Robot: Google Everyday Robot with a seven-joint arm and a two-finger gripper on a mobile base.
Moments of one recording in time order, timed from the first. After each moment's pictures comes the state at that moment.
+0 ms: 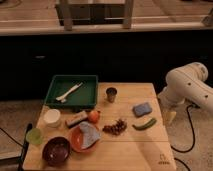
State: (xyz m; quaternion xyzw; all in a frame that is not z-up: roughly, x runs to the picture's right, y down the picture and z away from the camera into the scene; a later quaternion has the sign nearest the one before) arm 0.292 0.110 0.681 -0.28 0.02 0.03 0.96
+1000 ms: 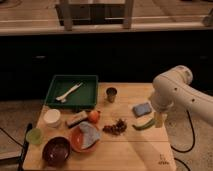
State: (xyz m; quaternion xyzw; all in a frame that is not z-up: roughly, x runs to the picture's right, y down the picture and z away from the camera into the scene) arm 0.244 0.125 0.689 -0.28 0.01 -0.04 0.96
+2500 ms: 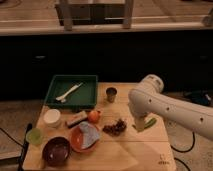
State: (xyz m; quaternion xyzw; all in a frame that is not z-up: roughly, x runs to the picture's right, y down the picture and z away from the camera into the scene) arm 0.144 0.152 0.710 -0.26 -0.03 -0.10 0.96
